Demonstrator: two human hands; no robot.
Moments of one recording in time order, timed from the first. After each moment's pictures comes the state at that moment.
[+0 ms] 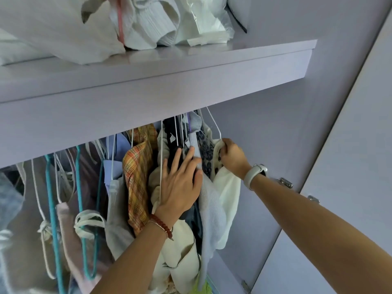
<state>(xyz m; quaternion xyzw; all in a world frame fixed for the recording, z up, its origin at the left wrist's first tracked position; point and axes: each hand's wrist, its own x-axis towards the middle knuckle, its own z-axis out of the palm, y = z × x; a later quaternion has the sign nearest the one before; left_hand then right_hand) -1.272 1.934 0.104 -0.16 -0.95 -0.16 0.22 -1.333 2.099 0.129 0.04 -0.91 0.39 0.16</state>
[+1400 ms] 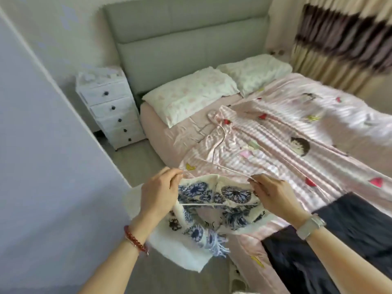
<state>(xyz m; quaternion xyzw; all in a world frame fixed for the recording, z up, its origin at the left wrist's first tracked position) -0.889 2.334 0.019 -0.71 -0.63 -0.30 -0.10 -0.607 2.337 -0.008 -0.53 -0.80 0.05 0.27</state>
